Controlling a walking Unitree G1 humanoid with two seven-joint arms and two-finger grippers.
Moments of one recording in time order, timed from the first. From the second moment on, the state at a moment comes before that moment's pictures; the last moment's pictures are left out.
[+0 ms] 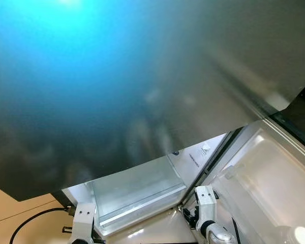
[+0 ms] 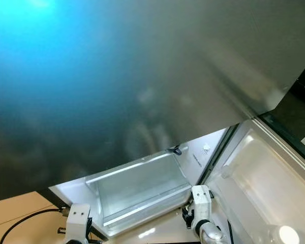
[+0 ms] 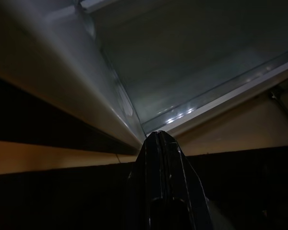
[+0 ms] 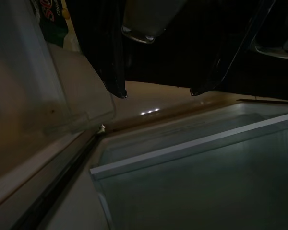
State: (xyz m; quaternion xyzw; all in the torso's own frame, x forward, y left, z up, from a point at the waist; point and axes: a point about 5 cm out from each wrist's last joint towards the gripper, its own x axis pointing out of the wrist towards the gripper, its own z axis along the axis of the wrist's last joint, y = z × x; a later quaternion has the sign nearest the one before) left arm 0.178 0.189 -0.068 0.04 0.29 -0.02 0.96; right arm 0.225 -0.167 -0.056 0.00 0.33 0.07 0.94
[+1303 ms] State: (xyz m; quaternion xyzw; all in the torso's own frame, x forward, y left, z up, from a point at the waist) left arm 0.175 0.190 -0.072 0.03 0.31 -0.01 0.95; right arm 0.213 -0.169 -0.065 0.00 0.36 0.06 0.93
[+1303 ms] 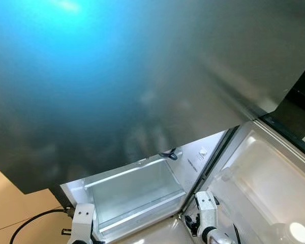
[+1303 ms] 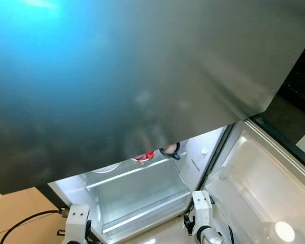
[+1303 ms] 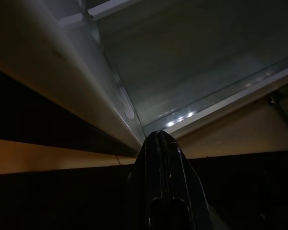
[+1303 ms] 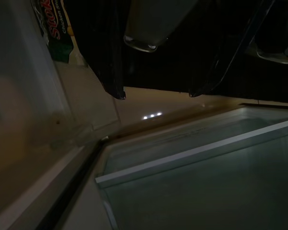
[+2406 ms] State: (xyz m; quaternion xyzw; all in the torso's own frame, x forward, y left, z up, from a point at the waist) left arm 0.180 0.185 -0.069 0.02 0.30 -0.01 0.95; right arm 0.214 -0.176 -0.063 0.00 0.36 0.04 0.93
